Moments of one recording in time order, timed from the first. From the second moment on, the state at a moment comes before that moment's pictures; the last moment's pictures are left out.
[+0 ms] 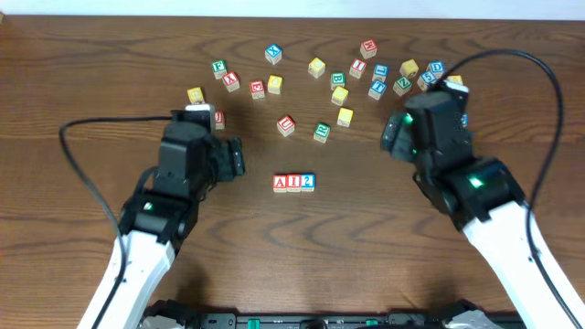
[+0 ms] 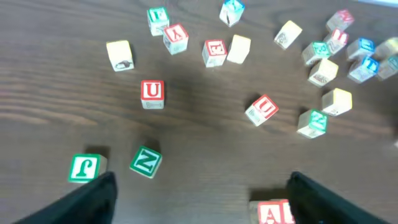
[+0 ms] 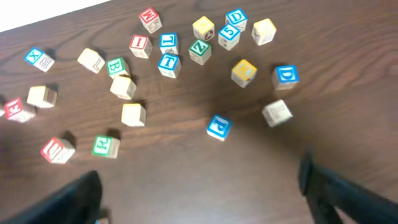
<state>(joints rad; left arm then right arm) -0.26 1.08 0.81 -0.42 -0.04 -0.30 0.40 1.22 1.17 -0.79 0.38 0.54</state>
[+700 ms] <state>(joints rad) -0.26 0.96 0.81 -0.47 -0.04 -0.30 0.40 1.11 1.17 -0.94 0.38 0.51</state>
